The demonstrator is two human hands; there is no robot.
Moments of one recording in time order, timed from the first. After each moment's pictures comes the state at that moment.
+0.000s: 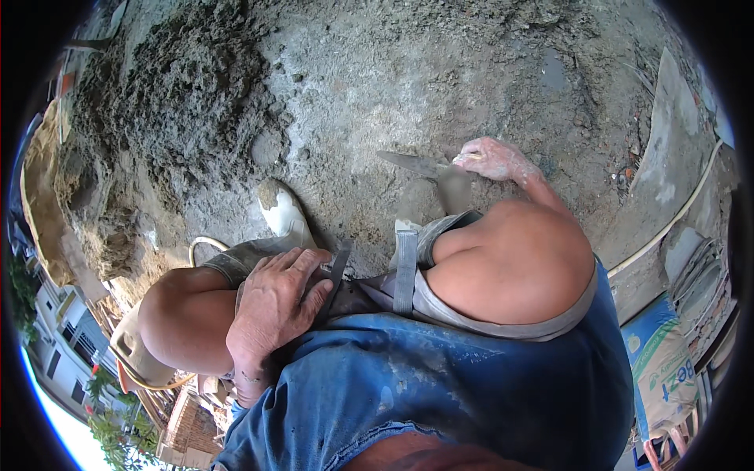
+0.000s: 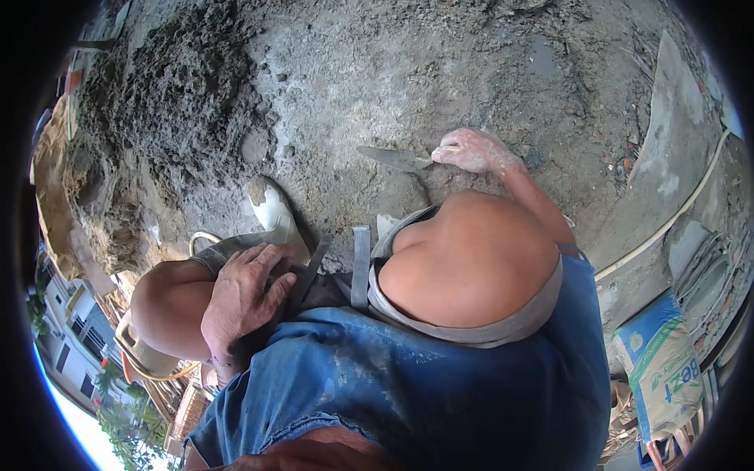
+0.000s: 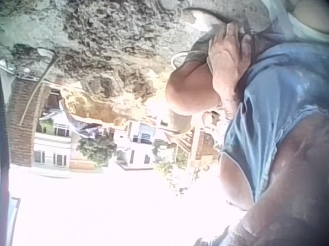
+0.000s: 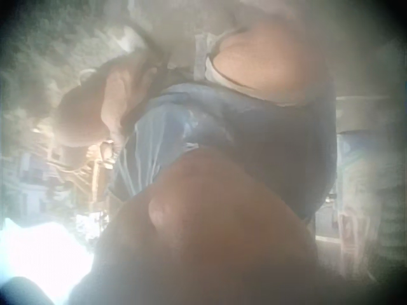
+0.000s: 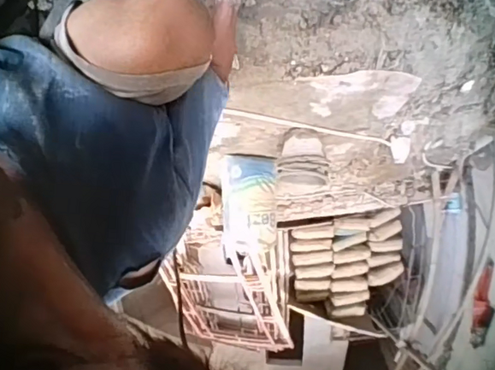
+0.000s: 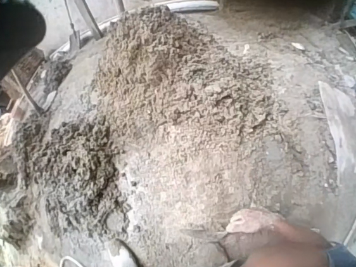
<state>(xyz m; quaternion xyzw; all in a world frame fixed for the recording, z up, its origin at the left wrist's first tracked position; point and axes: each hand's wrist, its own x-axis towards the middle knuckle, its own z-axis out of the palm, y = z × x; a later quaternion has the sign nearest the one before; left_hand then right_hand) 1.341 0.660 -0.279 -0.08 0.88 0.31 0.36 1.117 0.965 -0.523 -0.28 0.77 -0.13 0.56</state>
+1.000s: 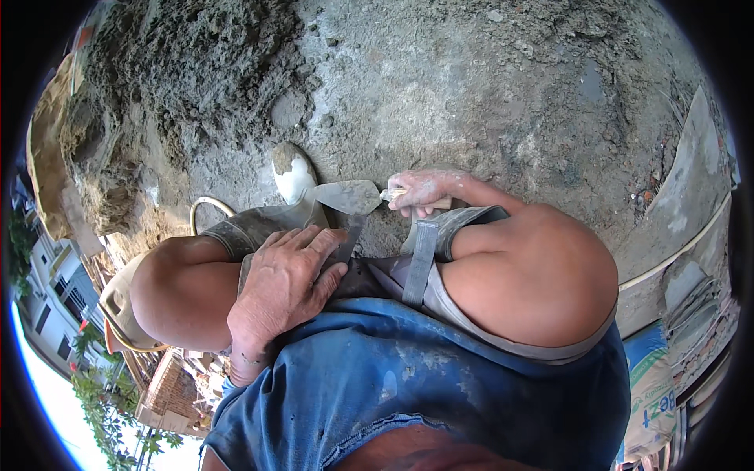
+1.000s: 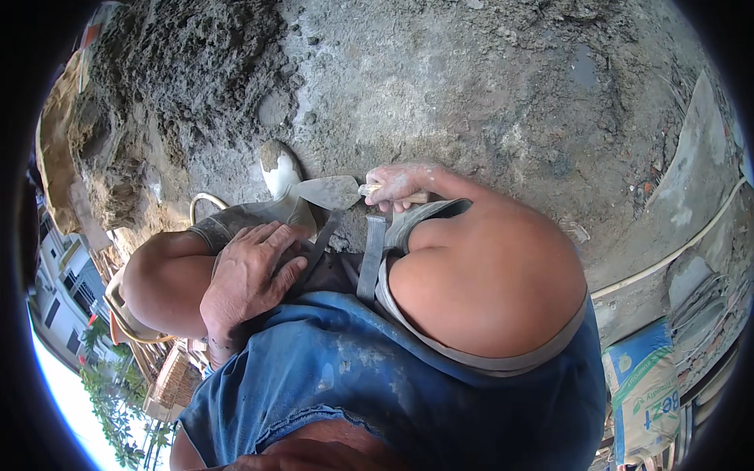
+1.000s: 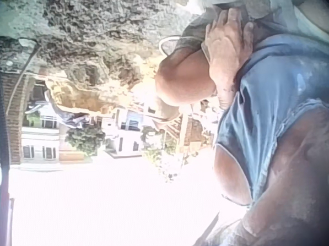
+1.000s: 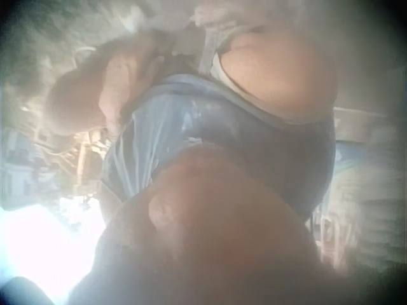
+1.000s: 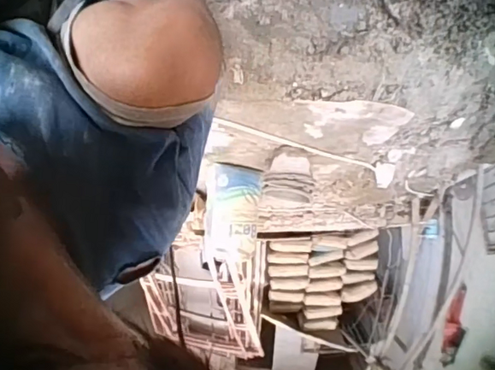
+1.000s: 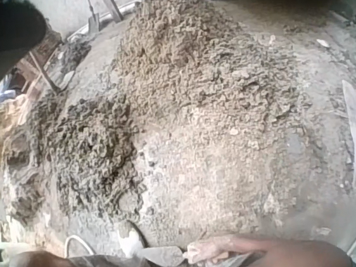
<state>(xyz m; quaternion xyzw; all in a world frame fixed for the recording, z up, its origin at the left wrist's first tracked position) 1.356 0.660 -0.276 -0.07 0.89 0.26 0.36 1.233 0.838 -0.548 -0.30 0.53 -0.23 0.76</state>
